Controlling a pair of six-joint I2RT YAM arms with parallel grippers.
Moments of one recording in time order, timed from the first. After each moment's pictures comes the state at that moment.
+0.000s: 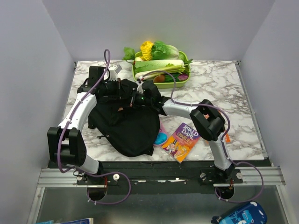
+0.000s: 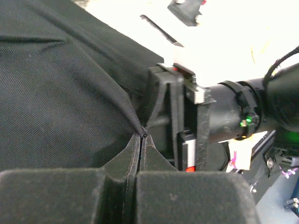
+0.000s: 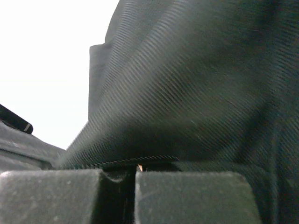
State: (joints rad) left arm -0.10 1.50 1.25 -0.51 0.64 -0.12; right arm 0.81 2.14 1.51 0.28 -0.39 1.04
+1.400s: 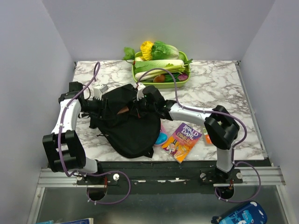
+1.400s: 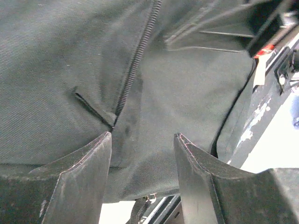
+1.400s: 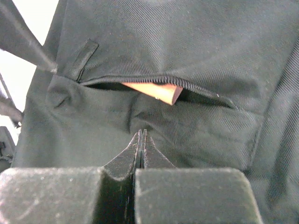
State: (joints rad) left arm 0.20 1.43 1.11 -0.96 0.89 0.50; right arm 0.87 1.91 1.34 0.06 -0.24 0.30
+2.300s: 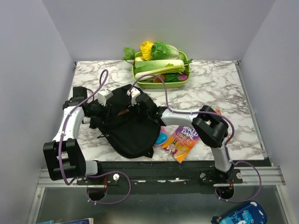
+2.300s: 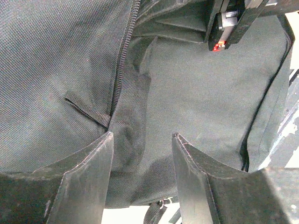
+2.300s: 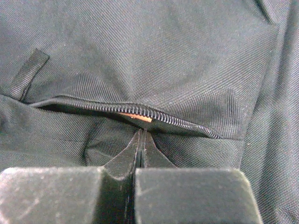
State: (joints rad) left arm 0.15 1.34 0.97 -0.84 0.84 0.59; right arm 0.94 2.06 1.36 0.19 0.03 0.16
